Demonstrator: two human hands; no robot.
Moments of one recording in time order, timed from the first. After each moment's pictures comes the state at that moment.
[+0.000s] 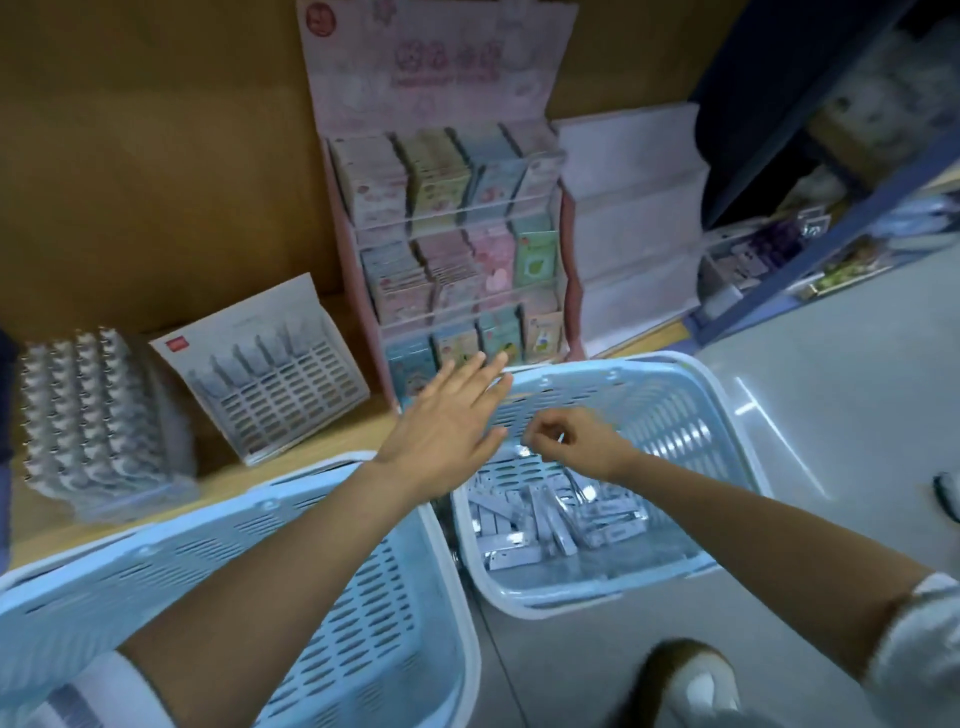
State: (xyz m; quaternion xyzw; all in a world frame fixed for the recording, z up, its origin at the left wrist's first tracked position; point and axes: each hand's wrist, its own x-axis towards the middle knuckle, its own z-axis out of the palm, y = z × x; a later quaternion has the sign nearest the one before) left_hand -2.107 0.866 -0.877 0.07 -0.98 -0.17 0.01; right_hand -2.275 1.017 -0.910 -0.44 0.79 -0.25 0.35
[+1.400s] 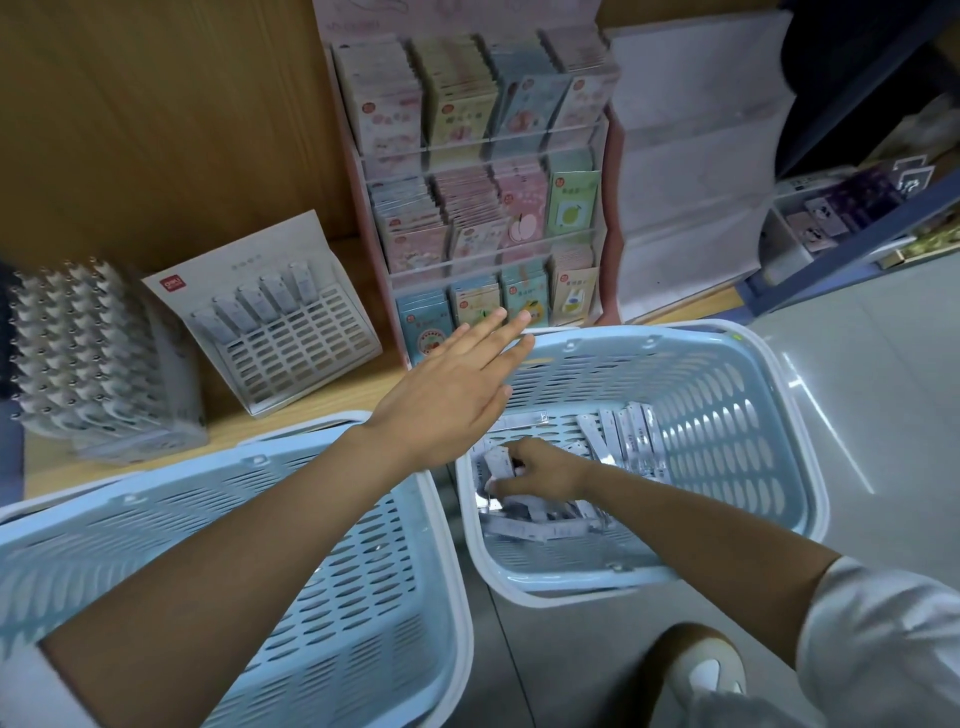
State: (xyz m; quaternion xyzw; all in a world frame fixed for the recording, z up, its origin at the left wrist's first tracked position) left_hand -2.103 0.865 -0.885 0.08 -0.97 -0.23 0.01; right_hand -2.233 1.011 -0.983 -0.43 0.72 -0.13 0.53
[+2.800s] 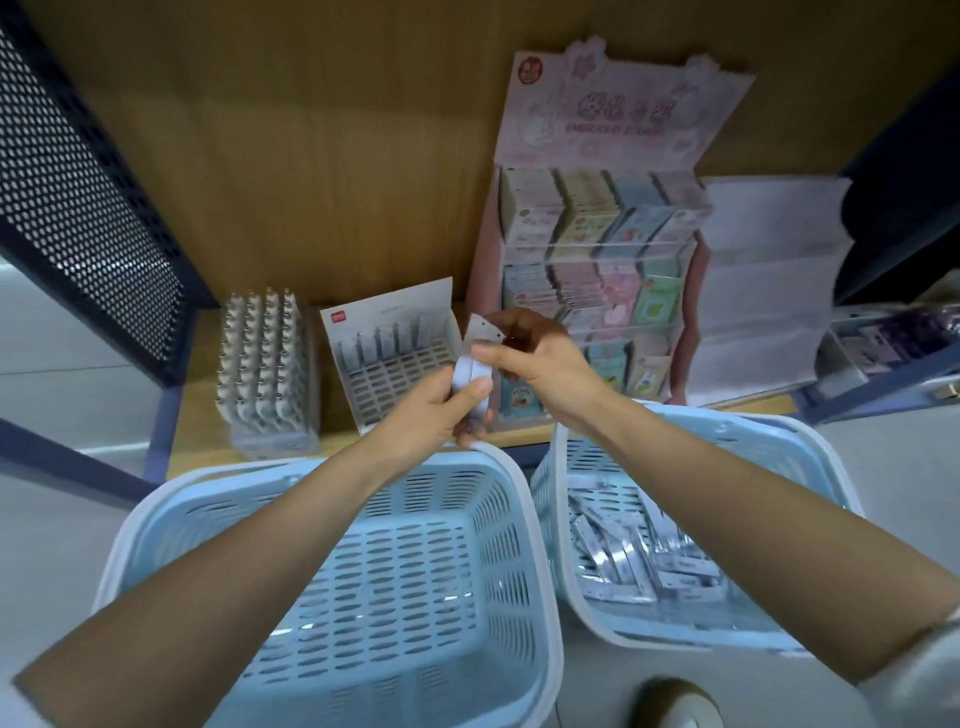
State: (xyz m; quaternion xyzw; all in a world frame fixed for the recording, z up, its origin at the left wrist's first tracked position) left_hand -2.011 0.819 -0.852 0.28 -0.62 -0.72 0.16; right_hand -2.165 0.861 -0.826 -0.39 0.63 -0.51 0.44
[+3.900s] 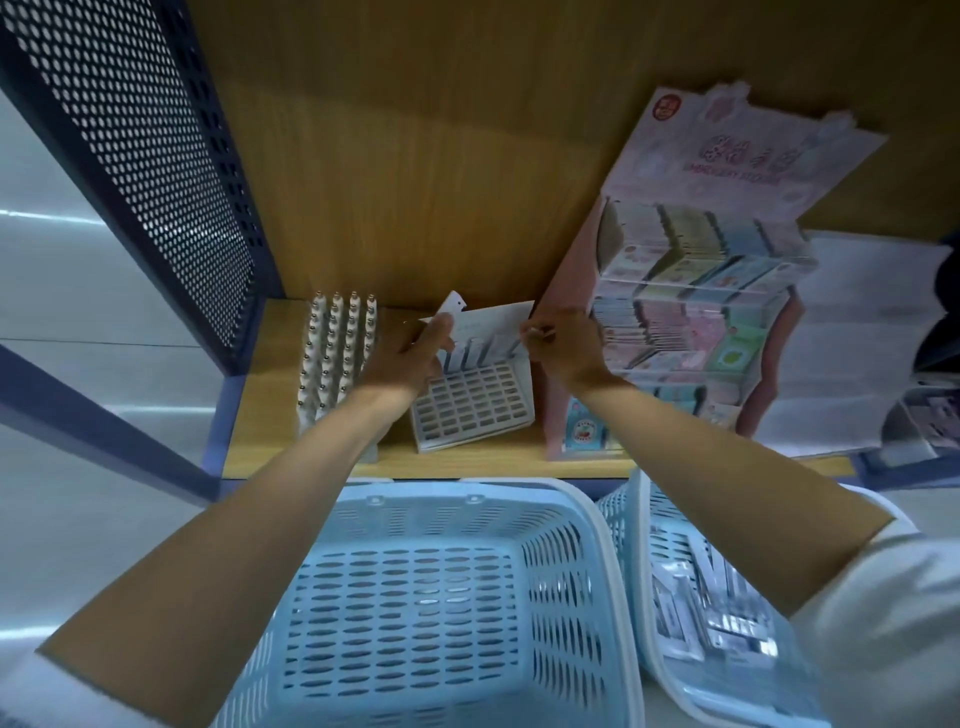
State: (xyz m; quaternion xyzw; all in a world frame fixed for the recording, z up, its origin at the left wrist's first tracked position) left_hand -1.959 0.718 -0.864 0.48 -0.57 -0.63 0.24; right_hand -2.158 0.759 -0.871 -0.49 0.82 -0.27 0.16
